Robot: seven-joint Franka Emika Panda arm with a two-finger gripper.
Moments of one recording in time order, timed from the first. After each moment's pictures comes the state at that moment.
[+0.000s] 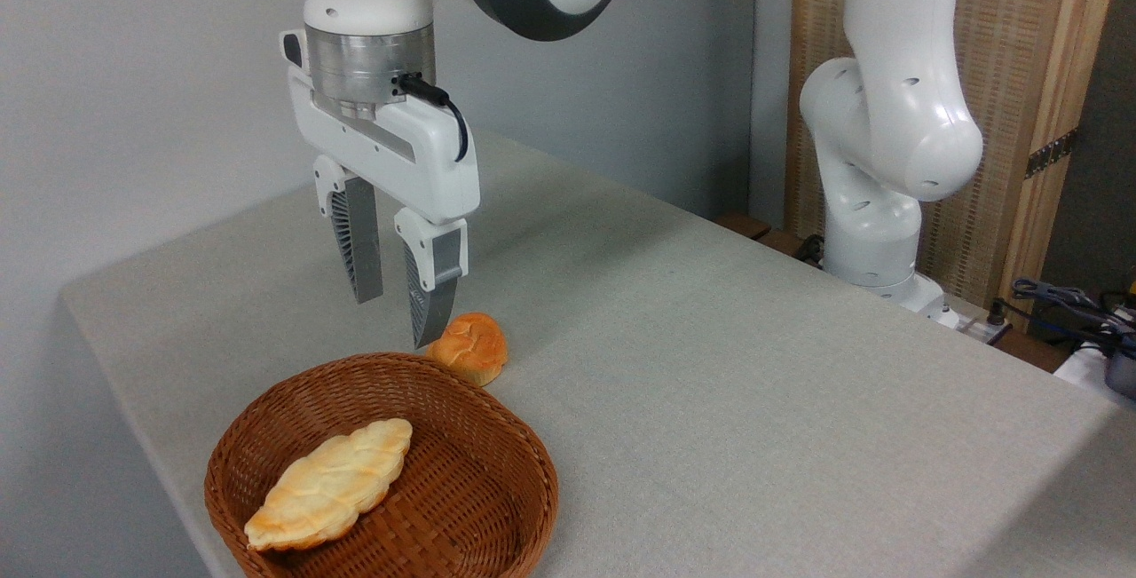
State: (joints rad) arm -0.38 -0.01 0.28 -1.80 -0.07 1.95 0.62
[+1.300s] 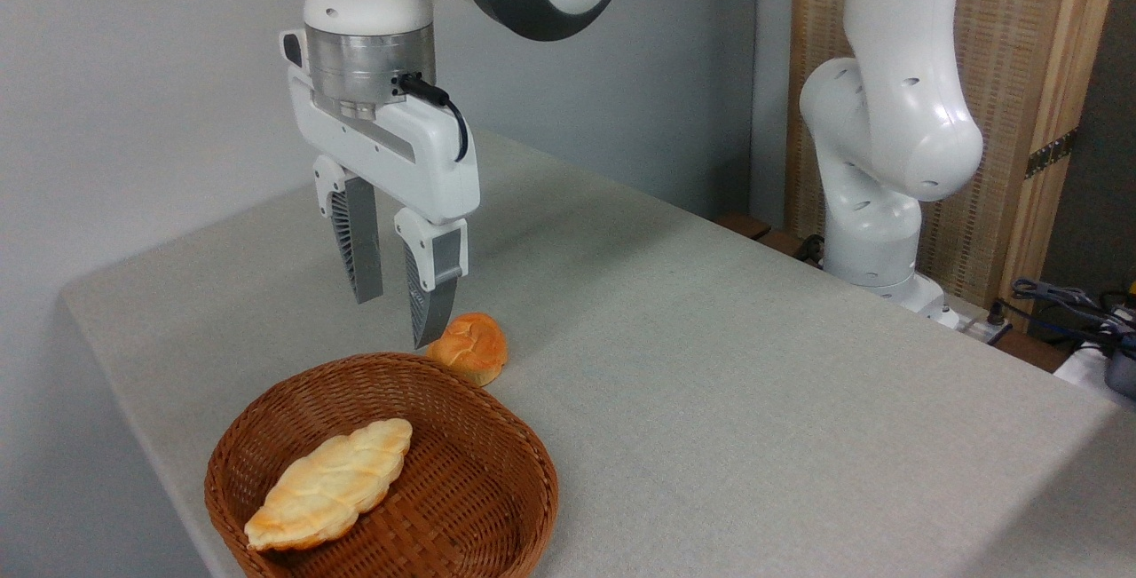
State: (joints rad) arm -0.38 -0.01 0.28 -1.80 -0.07 1.95 0.62
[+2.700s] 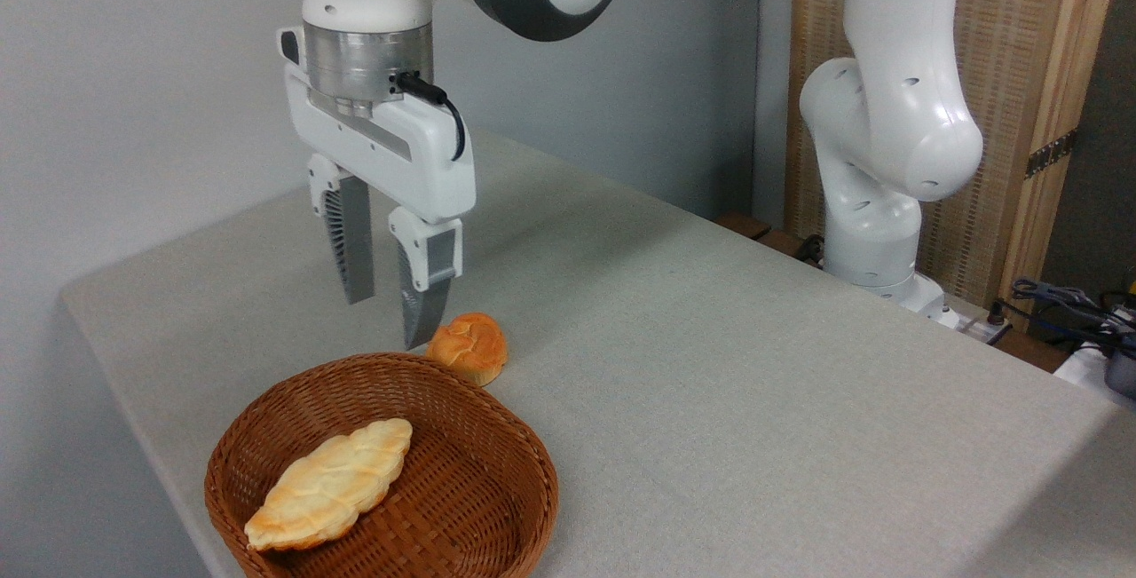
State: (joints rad) arm -0.38 -0.01 0.28 -1.80 -0.07 2.00 0.62
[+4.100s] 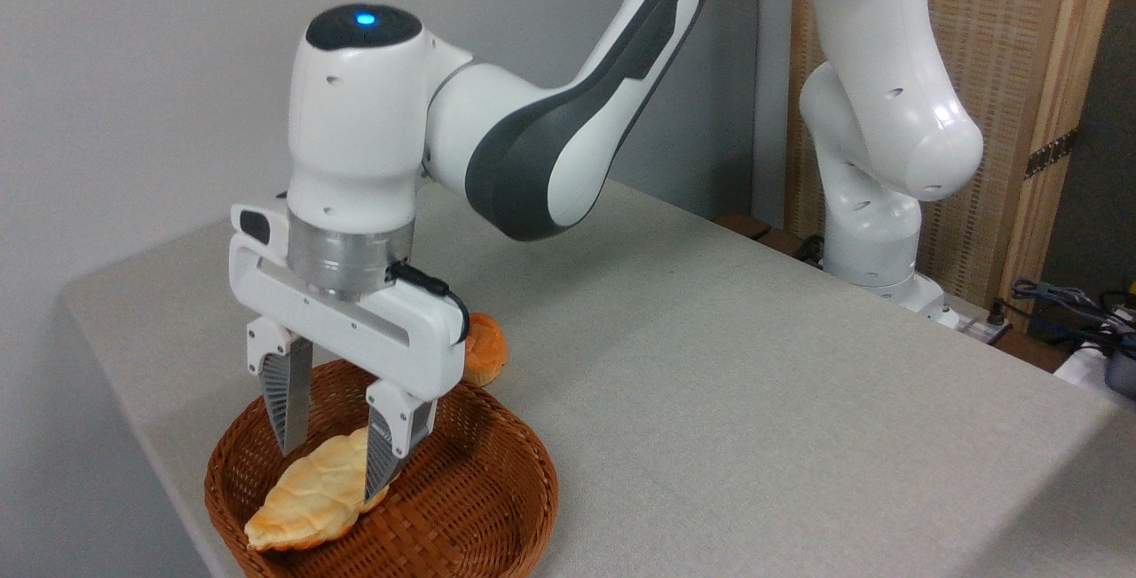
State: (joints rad) arm -0.38 0.24 0.37 -1.81 -0.31 2.31 0.53
